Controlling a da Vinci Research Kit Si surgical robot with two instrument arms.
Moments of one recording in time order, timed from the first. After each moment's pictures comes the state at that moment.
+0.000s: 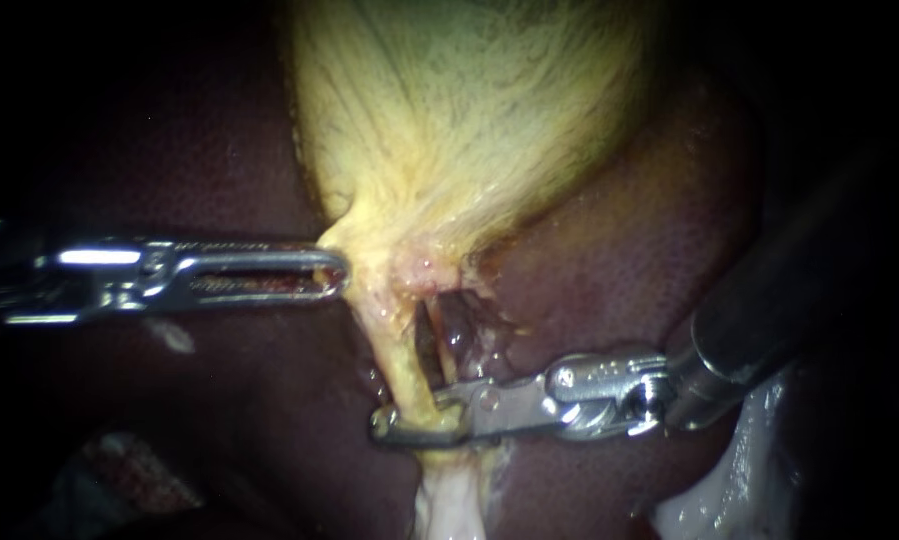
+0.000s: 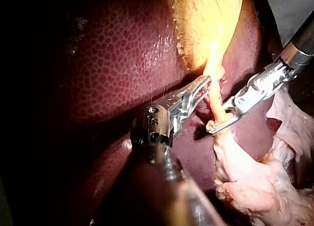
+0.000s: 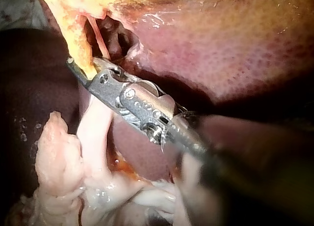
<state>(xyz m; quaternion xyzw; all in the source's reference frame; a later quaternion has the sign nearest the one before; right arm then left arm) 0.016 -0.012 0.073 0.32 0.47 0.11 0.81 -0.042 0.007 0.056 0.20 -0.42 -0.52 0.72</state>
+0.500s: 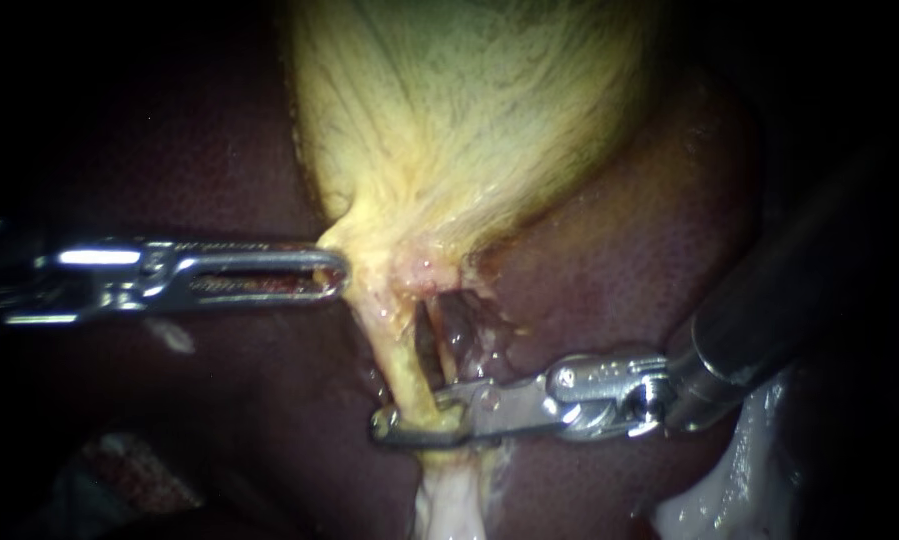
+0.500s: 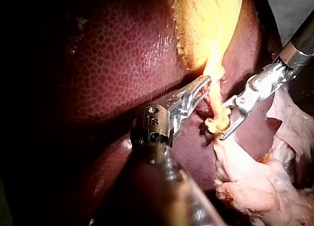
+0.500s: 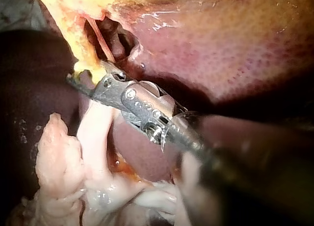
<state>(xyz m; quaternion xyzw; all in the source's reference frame) 0.016 -0.012 0.073 0.31 0.48 0.09 0.81 -0.042 0.007 0.056 0.20 -0.42 -0.52 0.72</state>
